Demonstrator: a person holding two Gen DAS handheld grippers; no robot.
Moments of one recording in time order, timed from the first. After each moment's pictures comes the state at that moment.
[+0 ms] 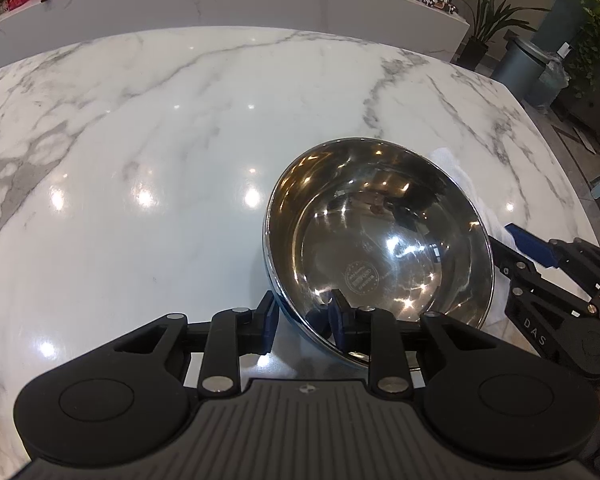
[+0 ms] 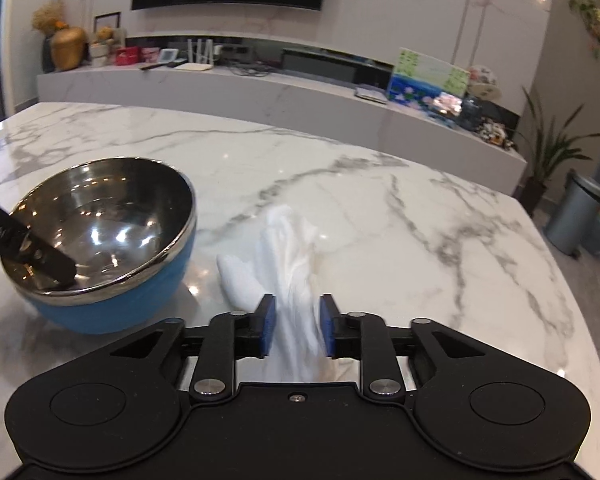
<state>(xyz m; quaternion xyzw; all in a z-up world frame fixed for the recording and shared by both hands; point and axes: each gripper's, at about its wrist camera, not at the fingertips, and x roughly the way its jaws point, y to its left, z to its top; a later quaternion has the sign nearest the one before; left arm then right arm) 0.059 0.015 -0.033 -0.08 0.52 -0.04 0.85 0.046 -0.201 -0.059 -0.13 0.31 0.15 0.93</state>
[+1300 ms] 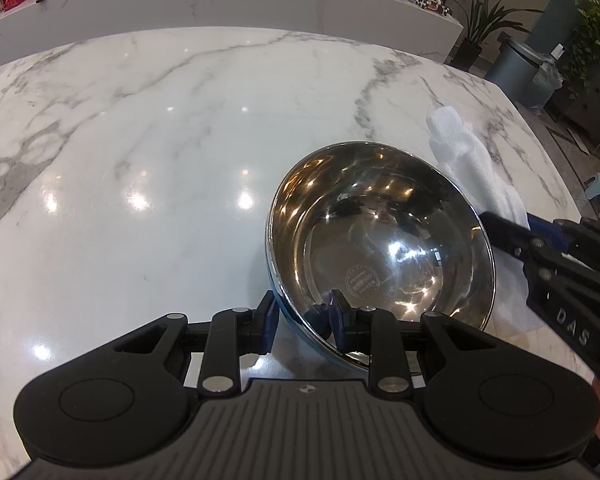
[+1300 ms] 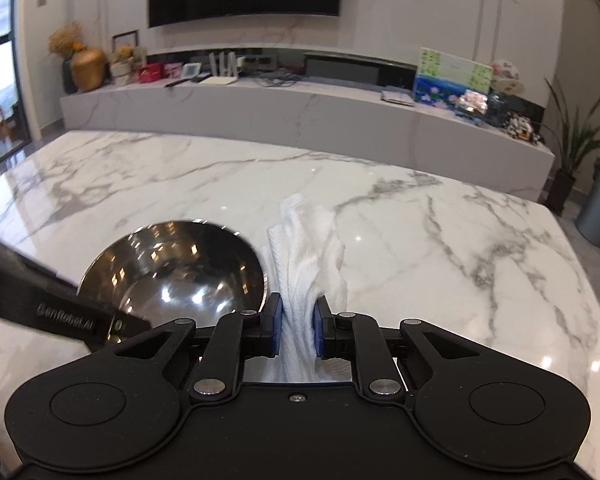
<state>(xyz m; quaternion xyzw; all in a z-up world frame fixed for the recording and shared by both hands) 0.058 0.012 -0.035 -0.08 0.51 -0.05 0.85 0.050 -0.189 -0.009 -0.11 0.33 0.21 0.91</state>
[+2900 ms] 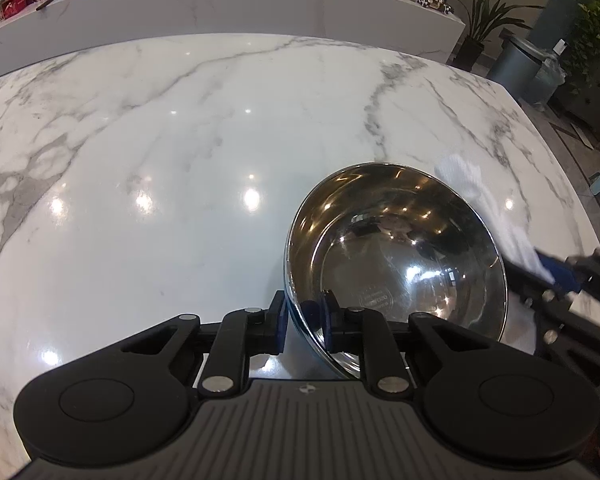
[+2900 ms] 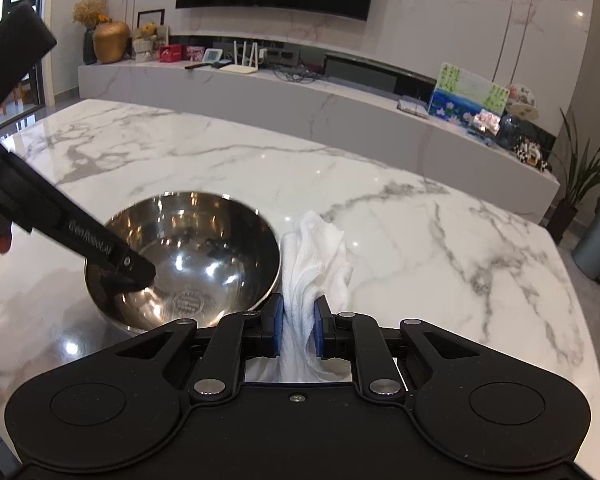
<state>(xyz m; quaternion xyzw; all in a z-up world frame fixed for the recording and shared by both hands) 0.064 0.021 -0.030 -0.07 0.51 -0.05 0.85 0.029 -0.182 -0.019 -0.15 0.33 0.23 0.90</state>
